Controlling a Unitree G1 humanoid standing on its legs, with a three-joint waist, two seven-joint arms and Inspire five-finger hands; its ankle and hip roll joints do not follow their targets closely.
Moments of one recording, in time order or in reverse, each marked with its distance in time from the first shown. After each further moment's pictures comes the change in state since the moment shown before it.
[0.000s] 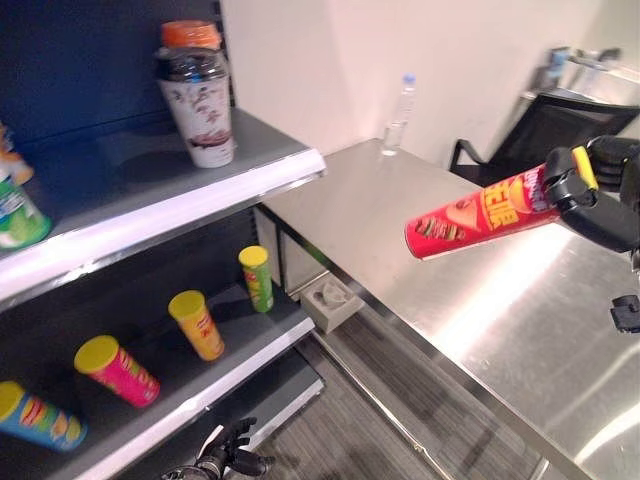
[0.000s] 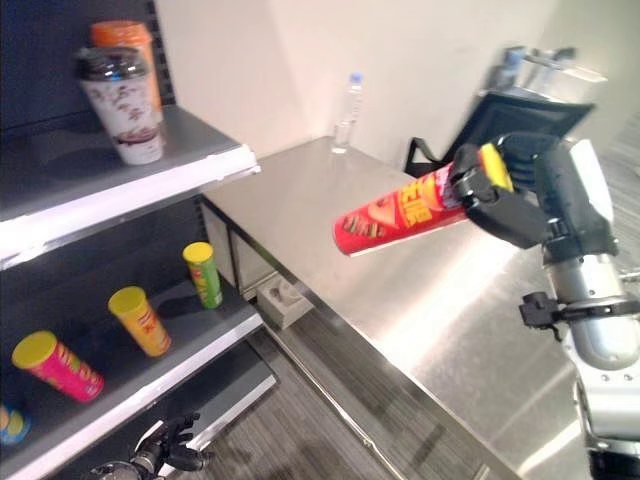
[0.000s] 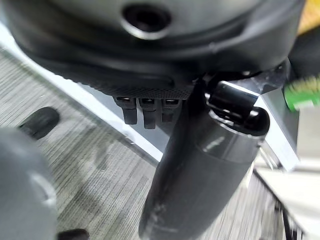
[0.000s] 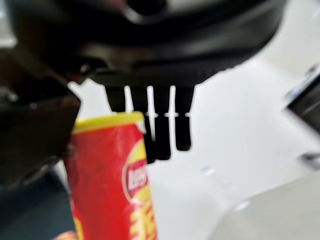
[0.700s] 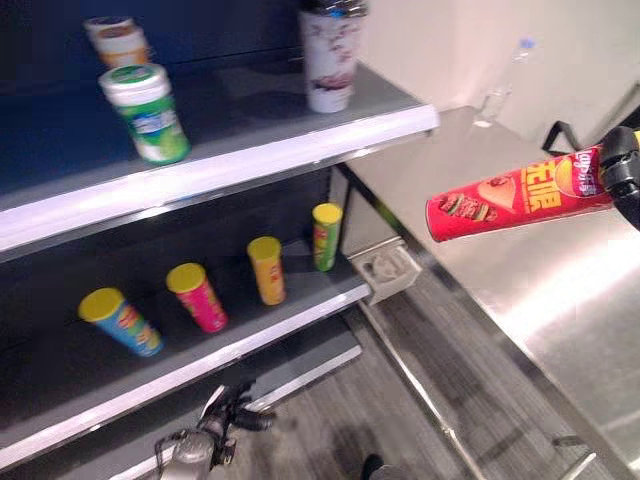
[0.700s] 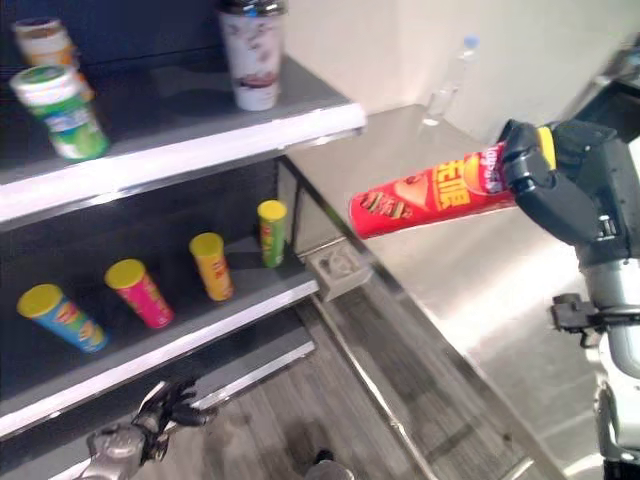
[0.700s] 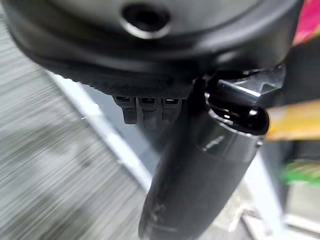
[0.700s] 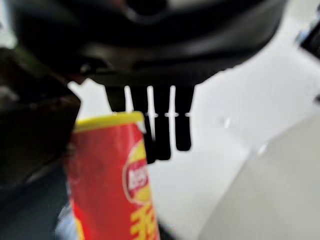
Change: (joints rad) left arm -0.149 0.018 0.020 -0.074 -0.037 -0.022 0.001; right arm 0.043 0.024 -0.039 -0.001 0.078 0.039 0.035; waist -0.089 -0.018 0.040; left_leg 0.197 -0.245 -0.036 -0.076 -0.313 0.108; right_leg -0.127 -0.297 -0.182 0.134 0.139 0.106
